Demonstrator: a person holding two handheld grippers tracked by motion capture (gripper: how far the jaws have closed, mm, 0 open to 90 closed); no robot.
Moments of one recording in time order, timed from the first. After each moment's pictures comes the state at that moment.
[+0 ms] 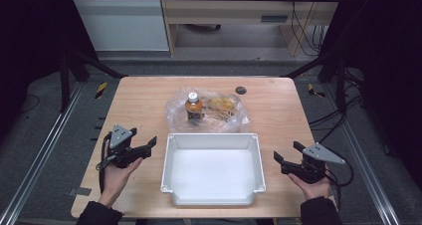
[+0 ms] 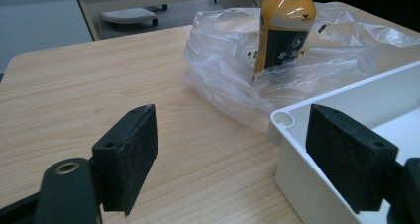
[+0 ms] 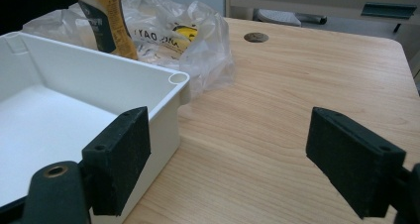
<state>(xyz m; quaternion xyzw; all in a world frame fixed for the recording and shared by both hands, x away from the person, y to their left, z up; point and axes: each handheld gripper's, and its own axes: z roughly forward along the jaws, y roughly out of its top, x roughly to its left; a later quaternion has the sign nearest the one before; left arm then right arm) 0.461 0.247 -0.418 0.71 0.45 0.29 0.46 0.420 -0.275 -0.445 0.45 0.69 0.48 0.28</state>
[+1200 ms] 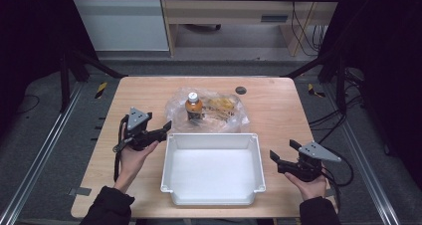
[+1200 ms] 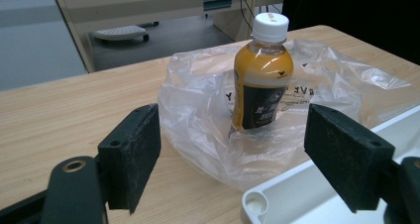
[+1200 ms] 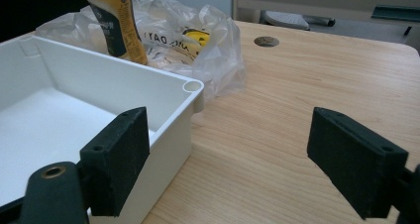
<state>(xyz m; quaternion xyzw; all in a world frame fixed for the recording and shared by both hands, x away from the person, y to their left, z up) 0.496 0.207 -0.394 0.71 0.43 0.29 0.48 0.424 -0.265 -0.441 0.44 0.70 0.49 0.28</state>
